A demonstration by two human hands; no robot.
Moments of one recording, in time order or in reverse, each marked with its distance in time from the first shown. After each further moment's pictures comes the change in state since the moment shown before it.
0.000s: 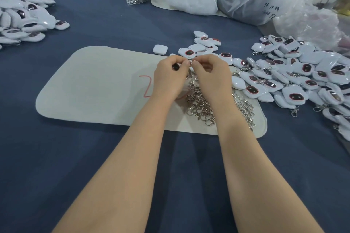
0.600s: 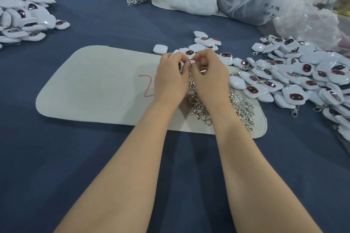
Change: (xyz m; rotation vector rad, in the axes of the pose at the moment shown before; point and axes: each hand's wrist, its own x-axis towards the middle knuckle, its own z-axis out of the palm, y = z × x) left_hand 0.000 -0.006 0.005 0.291 0.063 0.207; right_hand -0.006 -0.002 0.003 -0.071 0.027 -0.137
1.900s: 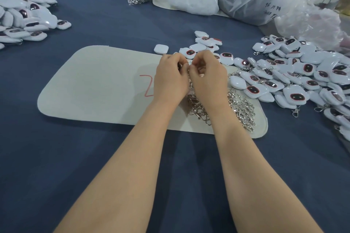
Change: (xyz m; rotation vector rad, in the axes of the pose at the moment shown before) left_hand 0.000 0.000 -0.002 0.009 0.014 -0.016; right_hand -0.004 0.000 0.001 -0.062 -0.013 -0.073
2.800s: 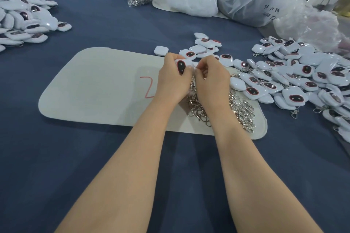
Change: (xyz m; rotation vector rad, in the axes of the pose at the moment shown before) left_hand -0.003 0.004 -0.001 -0.372 -0.054 -0.132; right_hand 0.002 0.012 0.002 -0.156 0.071 0.026
